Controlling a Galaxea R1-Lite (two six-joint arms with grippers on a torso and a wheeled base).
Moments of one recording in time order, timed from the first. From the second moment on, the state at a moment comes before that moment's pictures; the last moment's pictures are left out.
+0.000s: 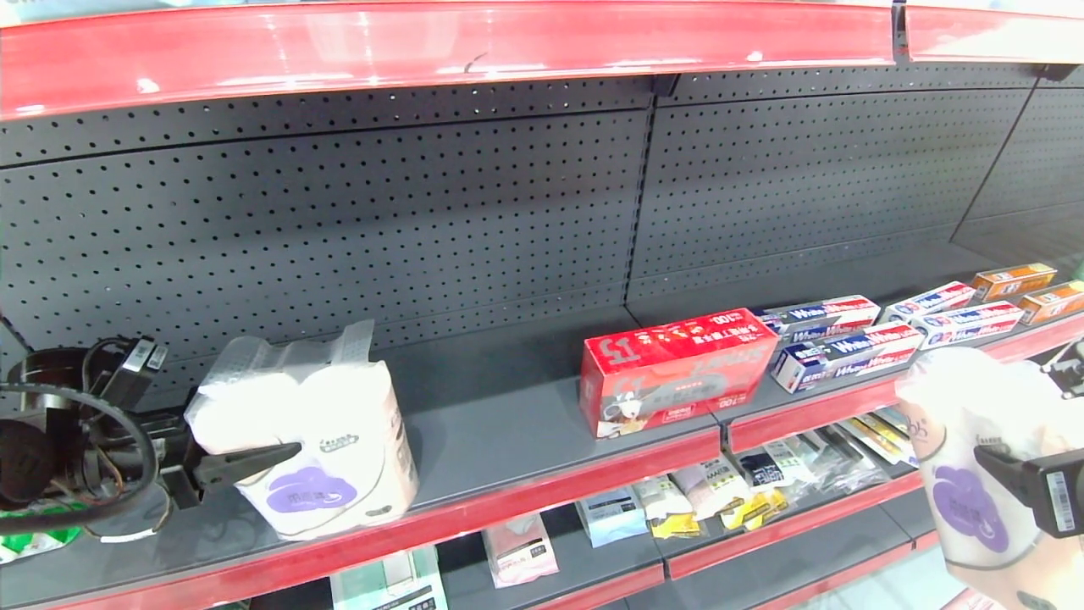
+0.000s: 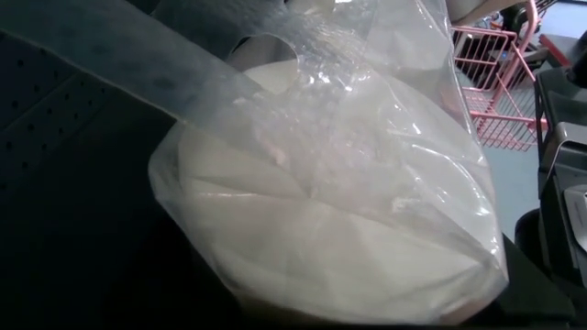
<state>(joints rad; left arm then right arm) 0.33 1.90 -0.61 -0.44 -1.43 0.82 0.03 1.11 -0.44 -0.16 -0.31 -0.29</state>
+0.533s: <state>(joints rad) 0.33 1.90 -0.62 -0.44 -1.41 0.82 0.03 1.11 -0.43 -0.16 -0.32 -0.29</state>
